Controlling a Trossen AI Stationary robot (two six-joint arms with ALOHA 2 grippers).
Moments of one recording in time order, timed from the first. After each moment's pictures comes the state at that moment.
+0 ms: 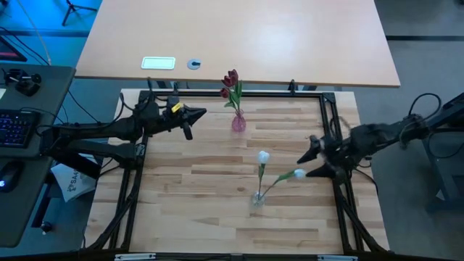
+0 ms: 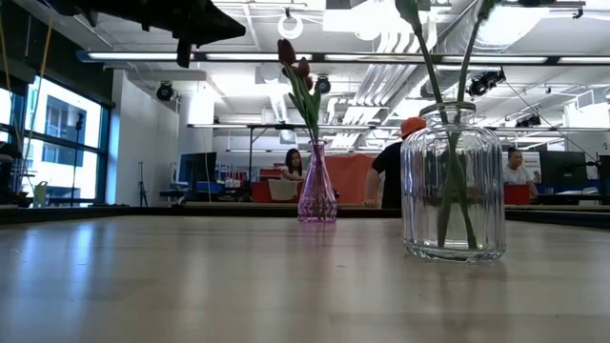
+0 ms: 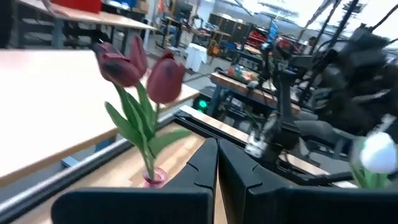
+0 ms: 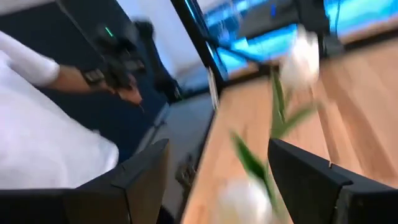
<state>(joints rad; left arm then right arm) 0.22 0.93 0.65 0.23 -0.19 -0.29 0.35 0.57 0.72 -0.34 -0.06 0.47</state>
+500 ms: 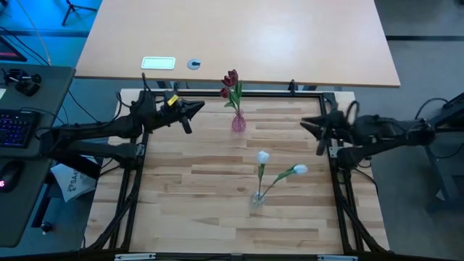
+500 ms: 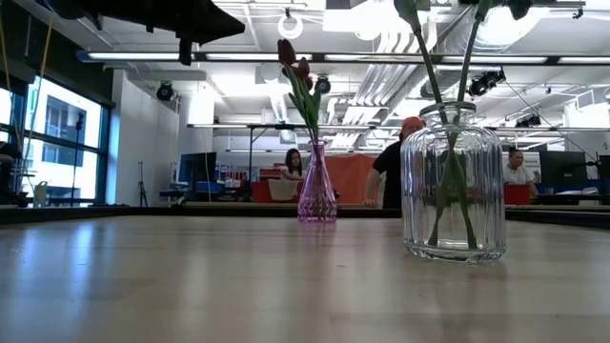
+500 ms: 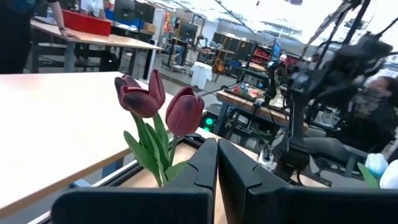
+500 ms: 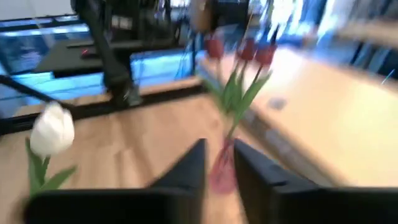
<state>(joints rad) 0.29 0.93 0.65 0.30 -0.17 -0.26 0.23 0.61 0.87 -0.51 0.62 0.12</state>
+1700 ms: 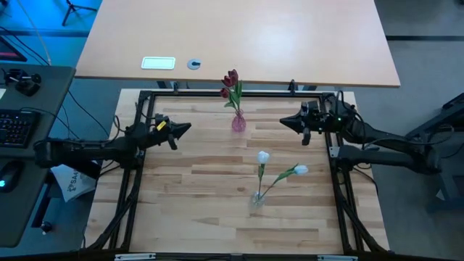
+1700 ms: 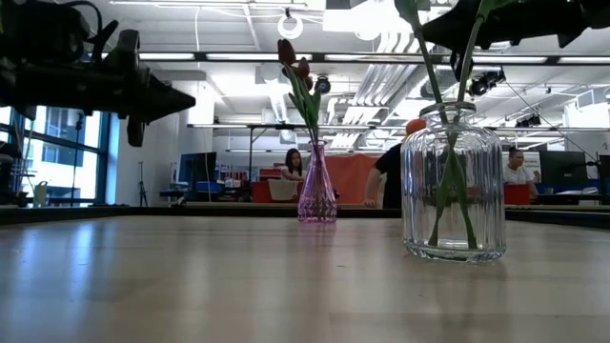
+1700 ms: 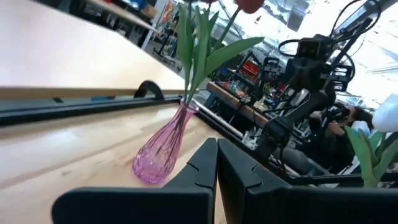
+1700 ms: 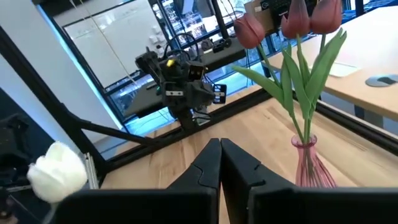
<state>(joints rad) 0.32 0.69 0.01 0.71 -0.10 -0.53 -0.41 0.71 0.54 0.12 -0.31 0.37</state>
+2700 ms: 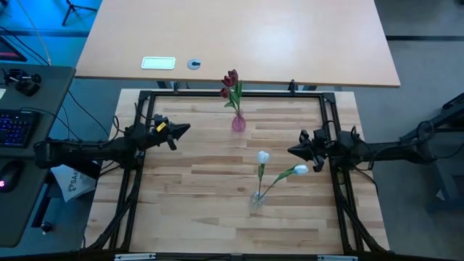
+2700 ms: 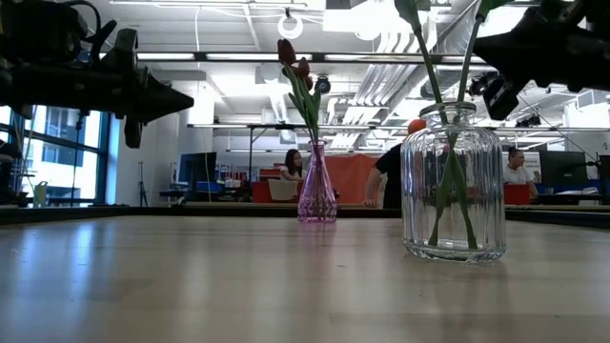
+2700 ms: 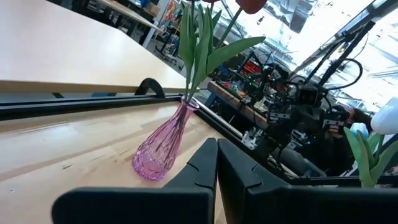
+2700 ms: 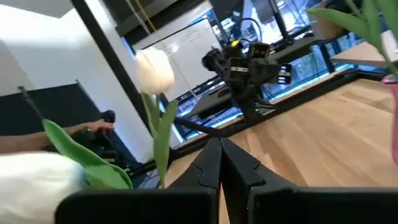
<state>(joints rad) 0.30 0.63 0.01 0.65 -0.13 -0.55 -0.05 0.39 0.05 0.49 -0.15 0.50</state>
